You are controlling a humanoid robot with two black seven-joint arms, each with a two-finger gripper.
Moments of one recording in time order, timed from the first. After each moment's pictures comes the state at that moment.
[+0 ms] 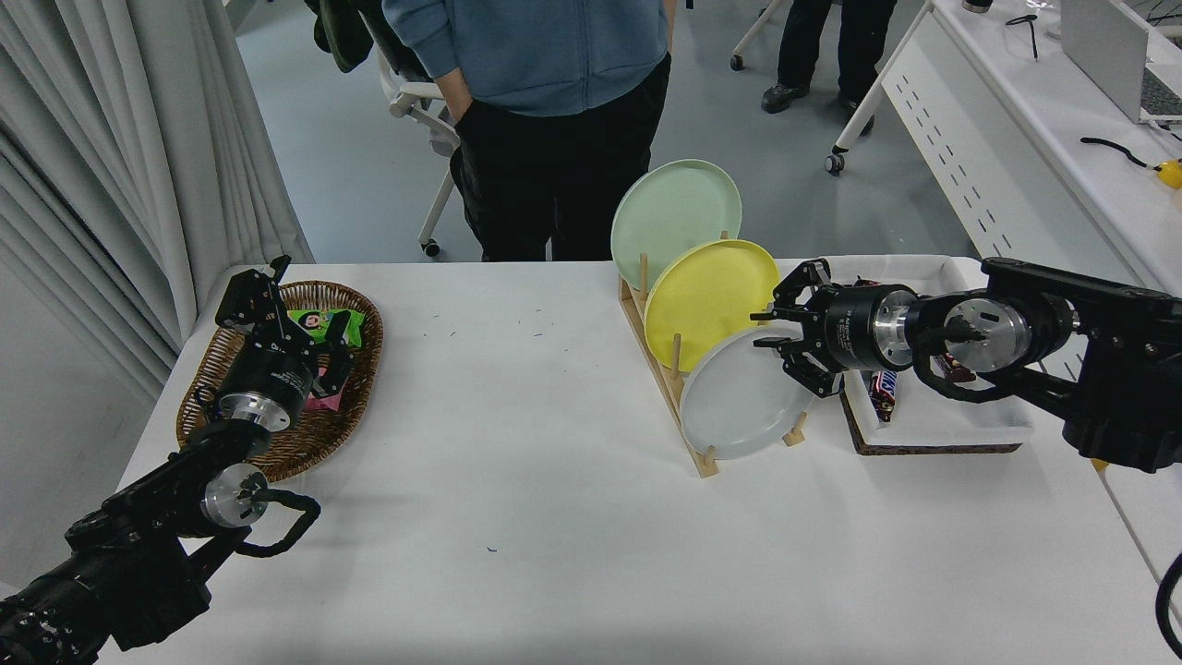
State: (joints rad) left arm -0.56 0.37 -0.73 -0.69 0.14 -0.22 -0.62; right arm 1.24 -0.53 -0.07 1.06 0.31 -0.01 -0.28
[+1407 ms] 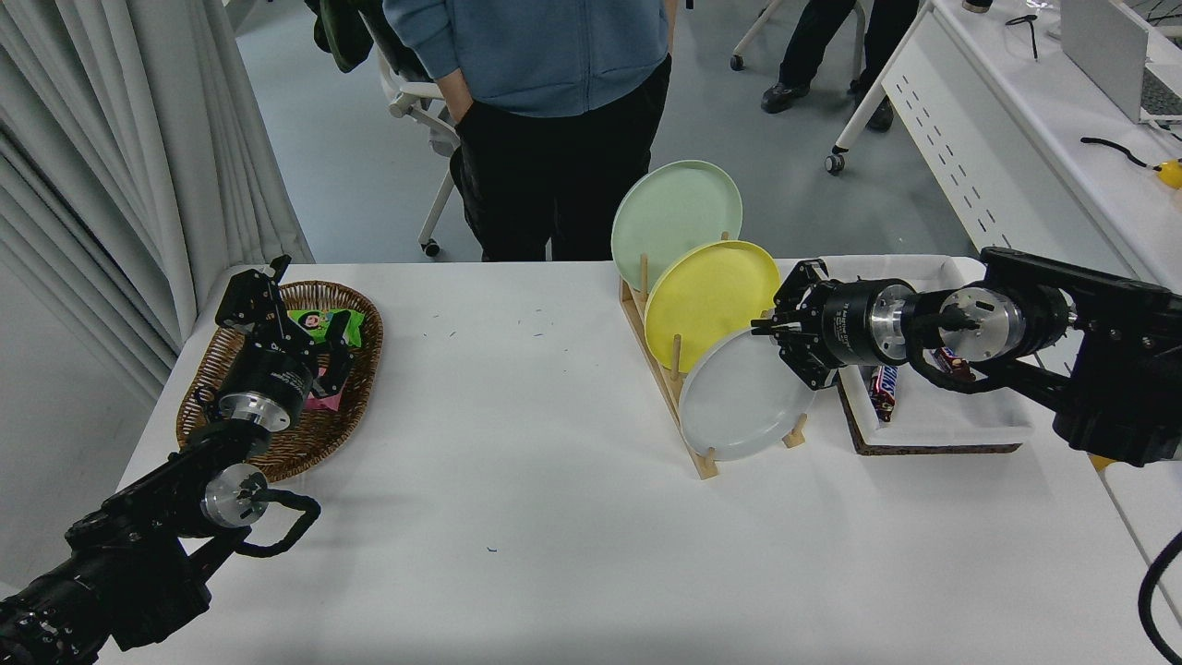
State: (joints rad) left arm -0.56 0.37 -0.73 -0.69 0.14 -0.22 -0.62; right arm 1.22 -0.52 -0.02 1.04 0.32 -0.04 -0.33
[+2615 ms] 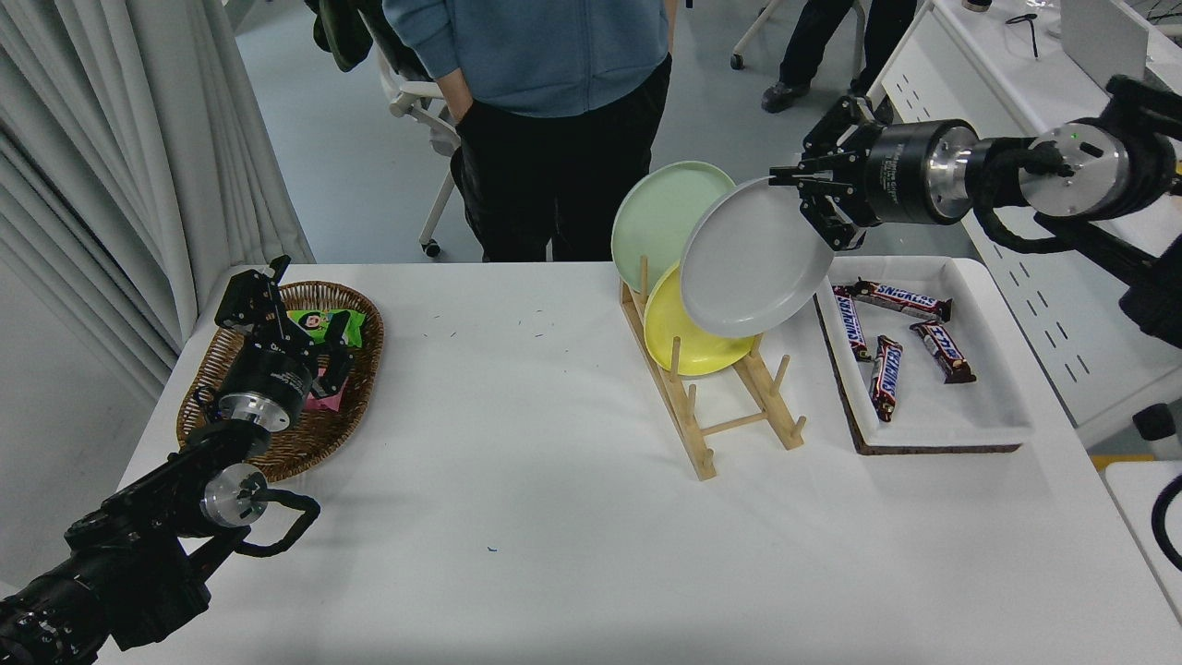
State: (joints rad) left arm -0.56 0.37 -0.73 -0.69 0.14 -0.22 -0.62; right arm 1.40 -0.63 0.28 1.12 0.32 -0.18 -0.46
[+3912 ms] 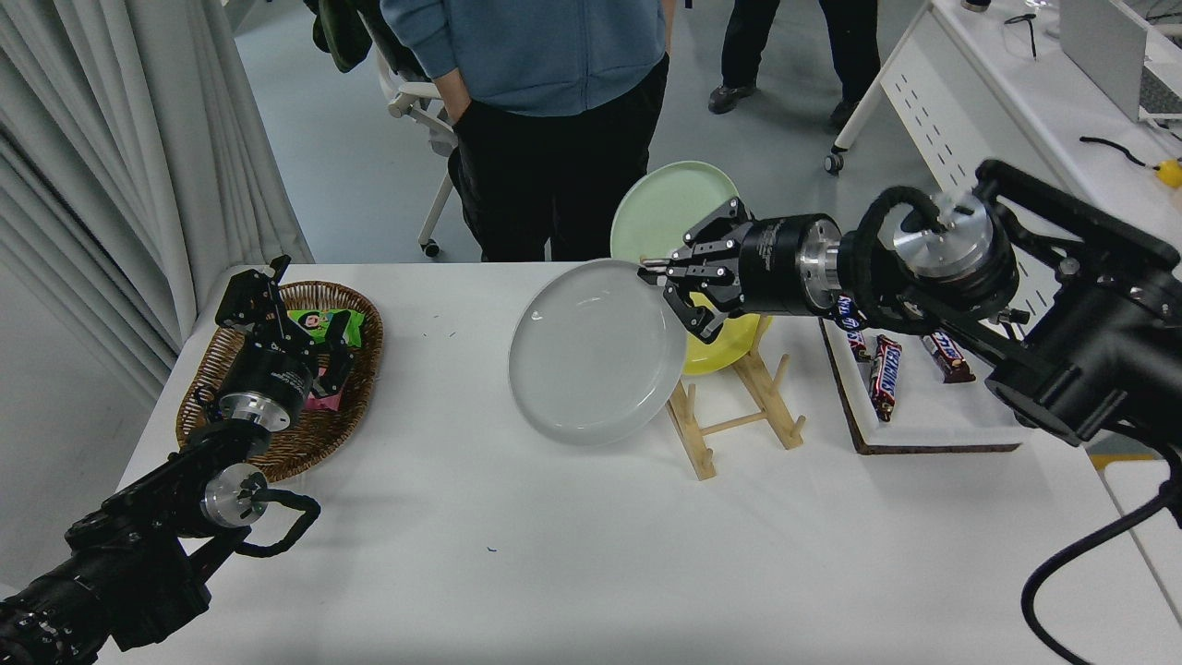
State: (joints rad) left arm -0.56 0.37 -0.73 -0.69 0.14 -0.22 -0.62; right arm 1.05 -0.42 0.53 1.25 0.67 -0.45 -0.45
